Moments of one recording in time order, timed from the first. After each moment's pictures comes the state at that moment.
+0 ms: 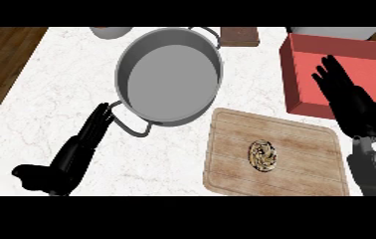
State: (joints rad) left arm 0.06 0.43 -0.32 -1.60 0.39 0.09 -0.13; right arm -0.23 -0.43 0.00 -1.42 -0.43 -0.03 0.12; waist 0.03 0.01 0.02
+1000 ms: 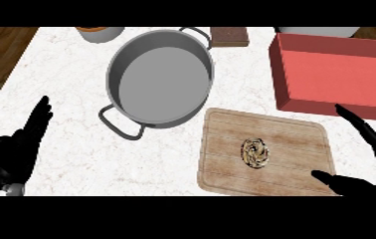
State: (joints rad) left arm 0.06 0.57 -0.15 -1.52 0.20 0.30 0.06; right arm 0.20 -0.63 0.09 -1.73 0.13 -0.20 -0.20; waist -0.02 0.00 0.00
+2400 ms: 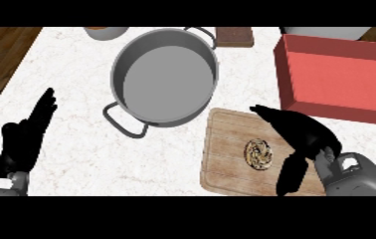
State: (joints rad) left arm -0.01 0.51 -0.09 -1.49 0.14 0.22 0.10; right arm -0.35 -0.55 0.47 -1.78 0.17 0.53 0.85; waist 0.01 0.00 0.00
